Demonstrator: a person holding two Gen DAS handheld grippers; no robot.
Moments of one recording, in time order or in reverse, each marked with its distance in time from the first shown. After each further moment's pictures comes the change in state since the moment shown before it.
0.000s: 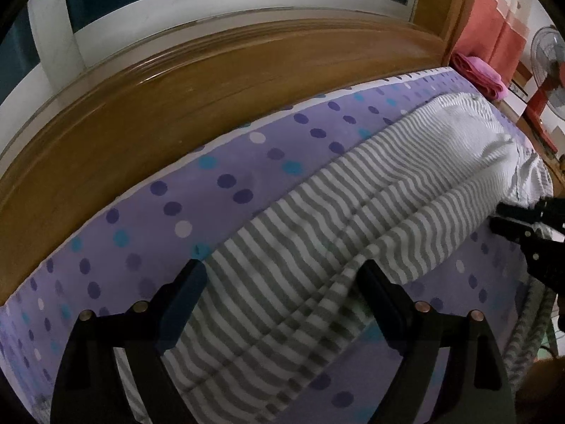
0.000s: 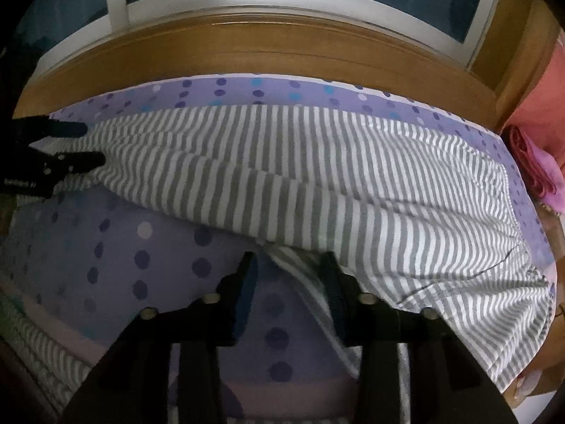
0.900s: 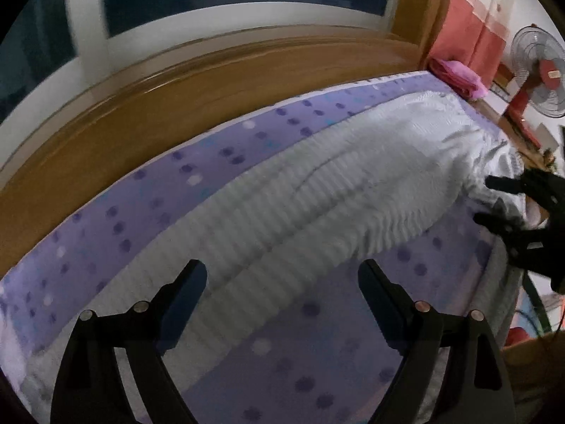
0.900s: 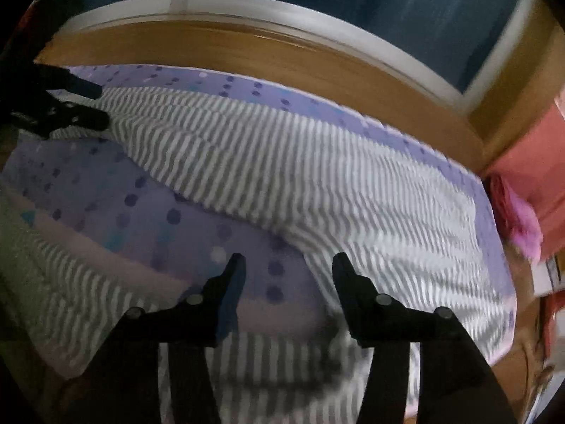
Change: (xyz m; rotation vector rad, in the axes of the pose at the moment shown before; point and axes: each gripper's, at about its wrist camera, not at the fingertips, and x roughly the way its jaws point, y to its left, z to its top) left arm -0.063 -0.007 -0.053 -0.003 -0.042 0.000; right arm -0.051 0.017 -0.039 -0.223 -0.064 -0.075
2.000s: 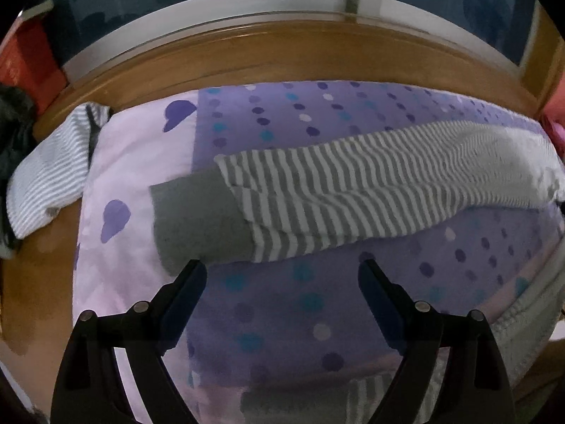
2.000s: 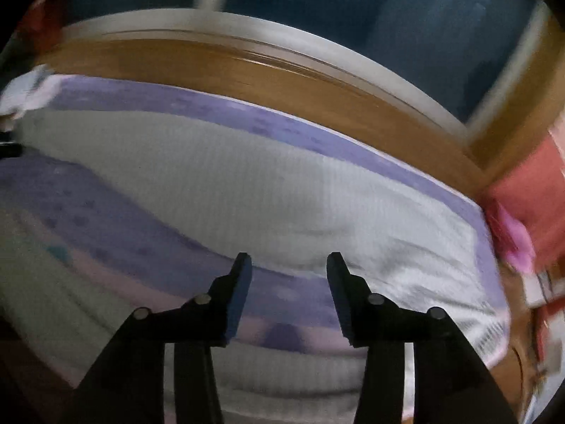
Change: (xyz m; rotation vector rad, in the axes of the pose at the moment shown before) left arm -0.080 0.156 -0.148 -0.369 0.025 0.313; right arm -0.035 0.070 0.037 -0.054 -0.073 0.031
